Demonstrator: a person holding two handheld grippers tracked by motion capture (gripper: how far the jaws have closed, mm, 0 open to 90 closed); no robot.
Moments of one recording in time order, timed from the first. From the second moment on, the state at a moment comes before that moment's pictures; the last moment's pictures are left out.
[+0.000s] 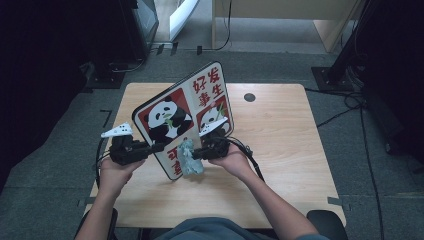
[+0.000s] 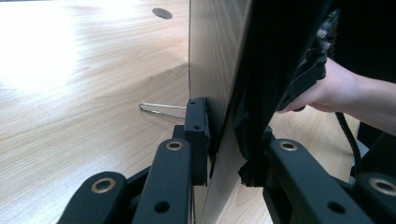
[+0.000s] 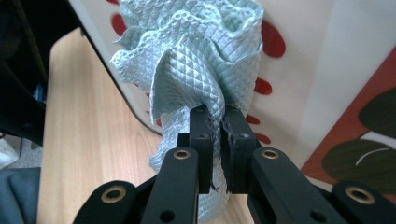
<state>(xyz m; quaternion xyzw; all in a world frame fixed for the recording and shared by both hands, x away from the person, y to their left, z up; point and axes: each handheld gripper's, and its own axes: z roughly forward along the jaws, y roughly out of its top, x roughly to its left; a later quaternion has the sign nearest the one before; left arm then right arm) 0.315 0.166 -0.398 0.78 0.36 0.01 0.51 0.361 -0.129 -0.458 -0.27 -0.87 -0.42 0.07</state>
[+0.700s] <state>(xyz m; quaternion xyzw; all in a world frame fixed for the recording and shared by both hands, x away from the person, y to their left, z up) 0.306 0.179 -0.392 0.78 0.35 0.01 0.51 0.365 -0.116 -0.364 -0.23 -0.86 -0.46 0.03</state>
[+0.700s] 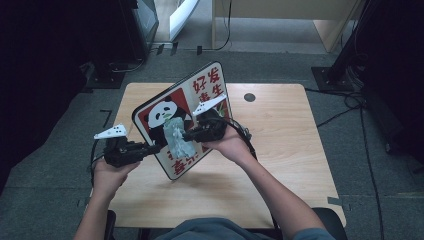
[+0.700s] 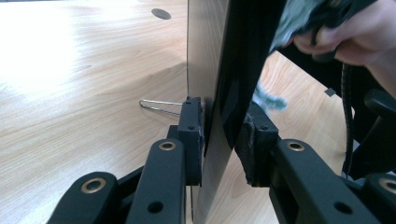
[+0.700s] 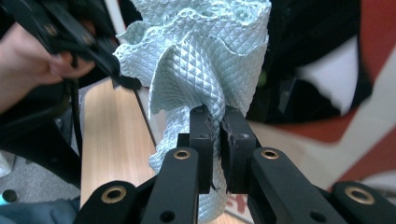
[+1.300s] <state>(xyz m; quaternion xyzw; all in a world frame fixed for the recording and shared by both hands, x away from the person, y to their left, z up) 0.287 0.206 -0.389 0.77 0.36 0.02 0.52 0.372 -0.077 -0.298 -0.18 -0.86 -0.47 0.02</state>
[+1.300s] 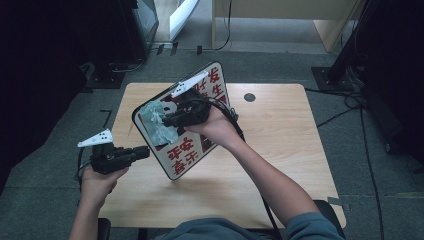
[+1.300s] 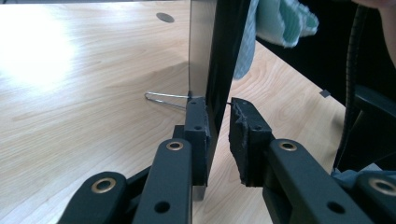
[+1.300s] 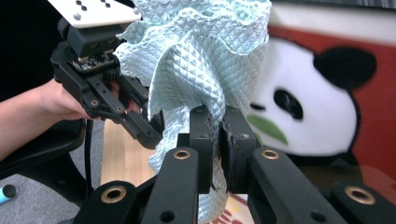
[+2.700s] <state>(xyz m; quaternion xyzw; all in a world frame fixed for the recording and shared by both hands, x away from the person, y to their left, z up) 0.326 0.198 -0.393 0.77 0.35 0.02 0.54 0.374 -0.061 -0.291 -0.18 -0.86 -0.48 0.02</state>
